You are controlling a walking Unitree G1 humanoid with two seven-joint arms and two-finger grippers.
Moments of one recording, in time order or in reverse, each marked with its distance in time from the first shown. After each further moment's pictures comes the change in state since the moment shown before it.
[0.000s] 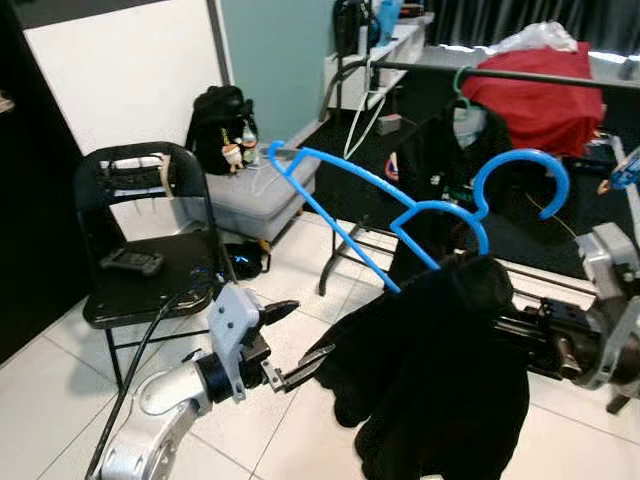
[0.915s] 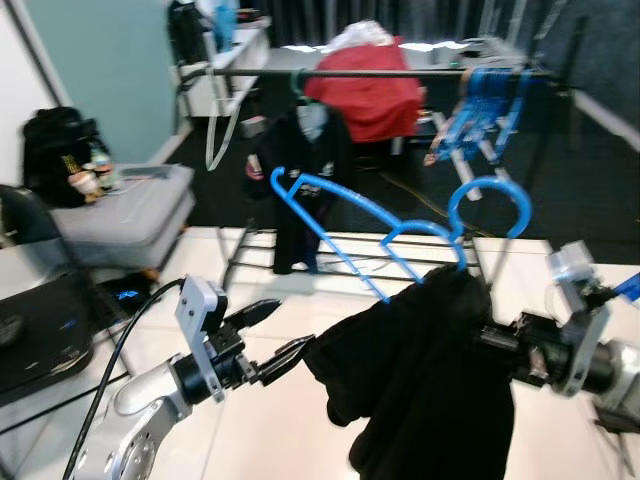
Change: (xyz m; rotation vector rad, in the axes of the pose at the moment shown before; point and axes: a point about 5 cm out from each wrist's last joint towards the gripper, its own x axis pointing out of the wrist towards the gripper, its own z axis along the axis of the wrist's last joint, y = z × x) left arm -0.024 0.006 0.006 -0.248 -0.044 0.028; right arm 0.000 -0.013 -0.022 0.019 0.025 -0.140
